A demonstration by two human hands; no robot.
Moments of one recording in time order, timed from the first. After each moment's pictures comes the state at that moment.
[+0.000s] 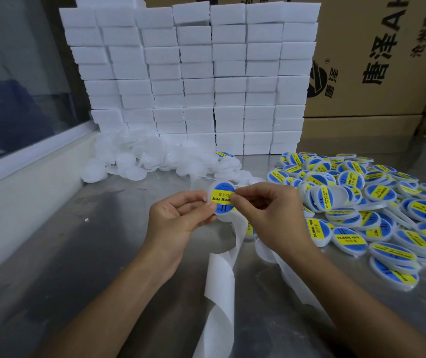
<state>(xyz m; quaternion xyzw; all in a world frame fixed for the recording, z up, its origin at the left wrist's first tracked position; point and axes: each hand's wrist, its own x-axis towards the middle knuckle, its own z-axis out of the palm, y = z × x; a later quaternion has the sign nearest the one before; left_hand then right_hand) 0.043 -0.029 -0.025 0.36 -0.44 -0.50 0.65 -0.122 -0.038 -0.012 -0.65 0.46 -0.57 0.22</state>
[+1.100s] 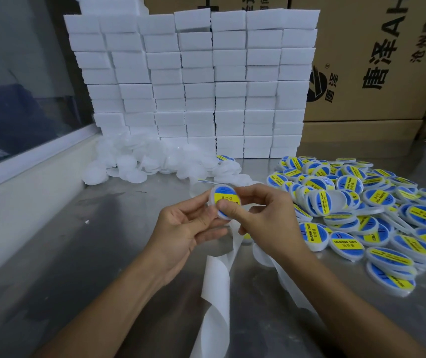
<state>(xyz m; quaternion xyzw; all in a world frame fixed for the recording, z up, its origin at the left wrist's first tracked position) 0.039 -0.020 -0.020 0.31 -0.50 -0.57 0.58 -0.118 -0.035 -0.011 -0.61 0.43 -0.57 0.34</state>
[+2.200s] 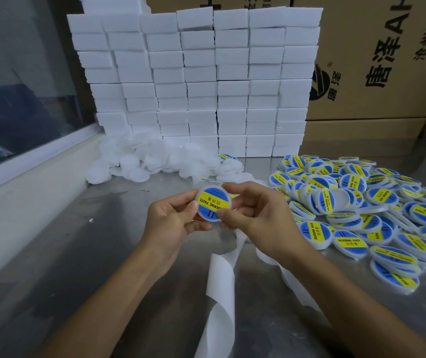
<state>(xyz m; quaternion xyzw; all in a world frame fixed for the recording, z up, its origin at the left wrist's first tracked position) 0.053 -0.032 -0.022 0.38 -0.48 -0.49 0.62 -0.113 -0.037 -0.014 -0.65 0.34 -0.54 0.41</state>
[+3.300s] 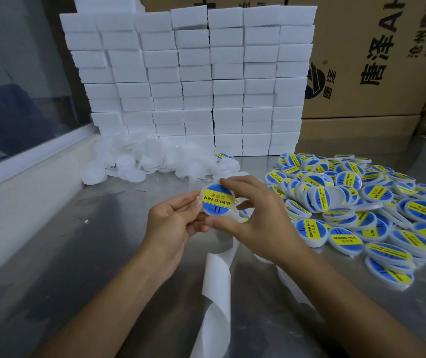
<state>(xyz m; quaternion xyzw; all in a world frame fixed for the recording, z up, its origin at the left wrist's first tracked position) 0.043 -0.032 -0.024 0.39 -0.42 -0.53 0.63 -0.119 -0.037 -0.014 -0.77 0.38 -0.50 0.13</state>
